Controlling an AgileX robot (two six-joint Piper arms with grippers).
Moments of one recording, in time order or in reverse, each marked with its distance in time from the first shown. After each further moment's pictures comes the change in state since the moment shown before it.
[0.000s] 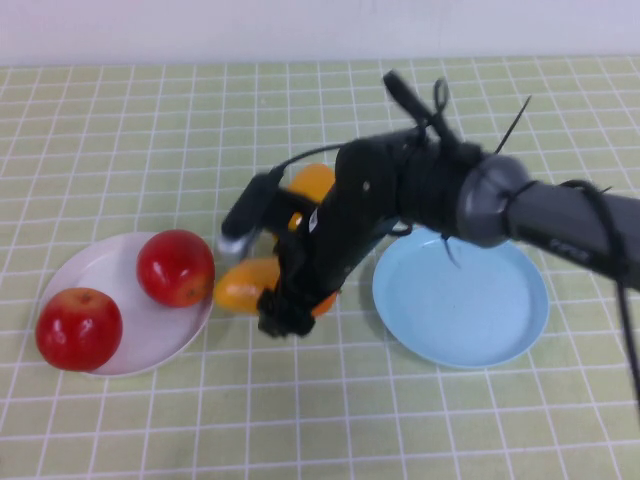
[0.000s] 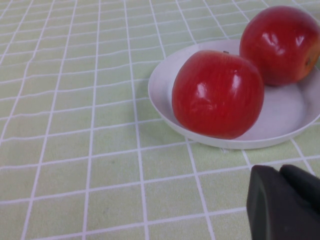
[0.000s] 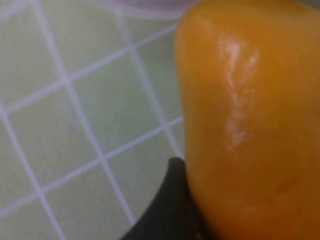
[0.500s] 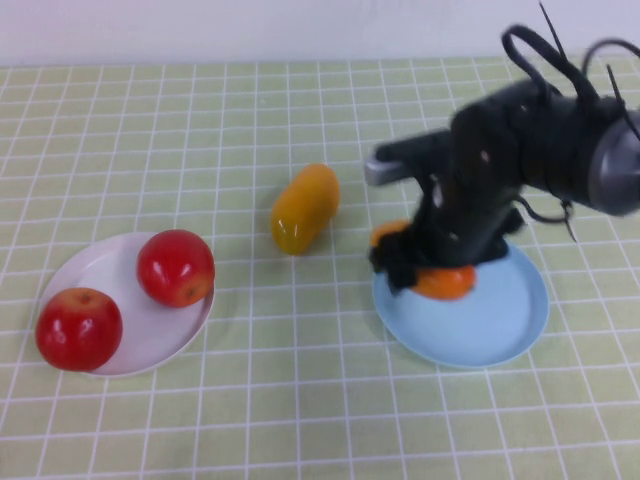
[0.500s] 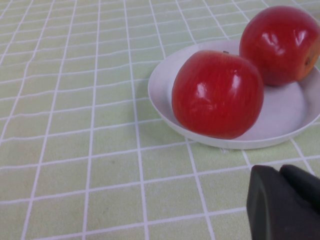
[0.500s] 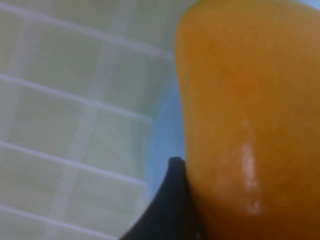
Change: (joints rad) right arm -0.158 -0.189 0.193 -0.304 0.103 0.870; left arm 0.000 0.000 0.000 0.002 0.000 0.000
